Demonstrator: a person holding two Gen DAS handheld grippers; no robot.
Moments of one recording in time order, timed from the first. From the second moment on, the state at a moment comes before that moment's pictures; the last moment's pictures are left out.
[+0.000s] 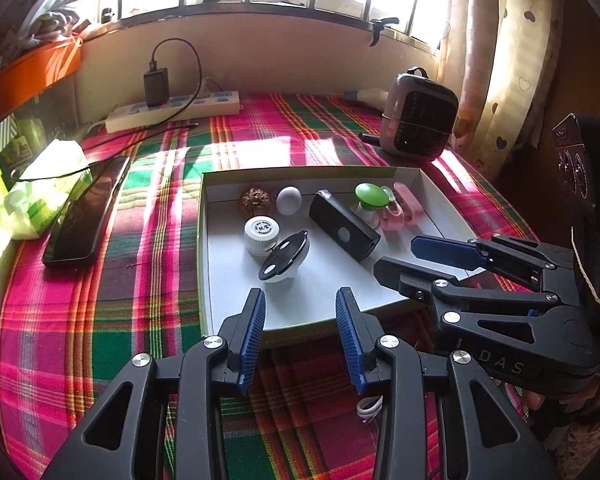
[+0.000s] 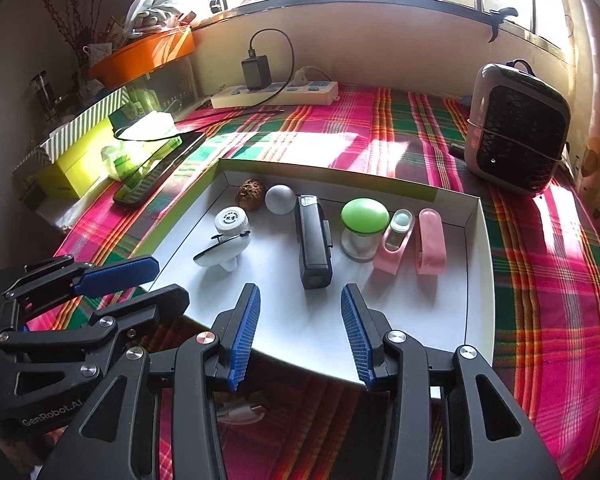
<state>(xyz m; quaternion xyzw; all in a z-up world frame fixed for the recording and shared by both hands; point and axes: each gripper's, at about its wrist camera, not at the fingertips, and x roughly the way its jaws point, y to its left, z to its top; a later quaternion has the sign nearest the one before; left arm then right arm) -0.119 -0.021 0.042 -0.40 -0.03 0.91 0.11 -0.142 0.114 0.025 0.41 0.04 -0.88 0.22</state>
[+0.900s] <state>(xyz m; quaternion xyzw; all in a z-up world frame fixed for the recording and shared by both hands) -0.077 -0.046 0.032 -0.40 -0.06 0.91 0.10 -0.078 0.117 0.010 0.42 0.01 -0.88 0.21</state>
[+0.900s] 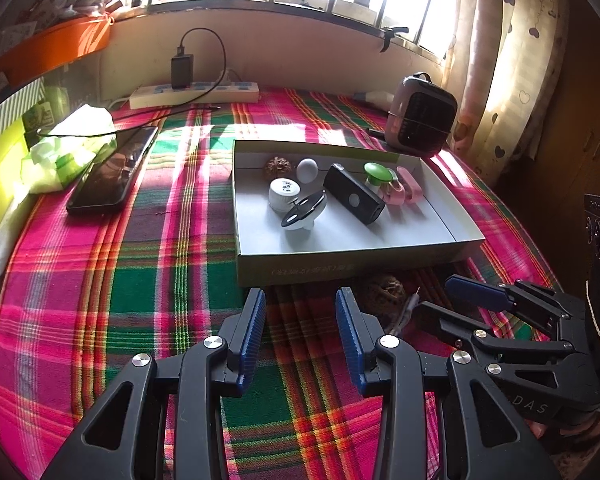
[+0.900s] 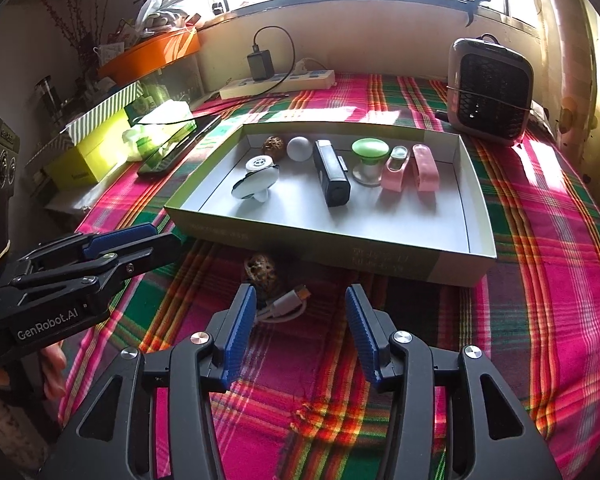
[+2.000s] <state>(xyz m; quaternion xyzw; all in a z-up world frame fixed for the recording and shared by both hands) -0.069 -0.061 0.019 -0.41 -0.08 0.90 0.12 -0.075 0.091 -0.005 0.44 0.06 -0.89 0.12</state>
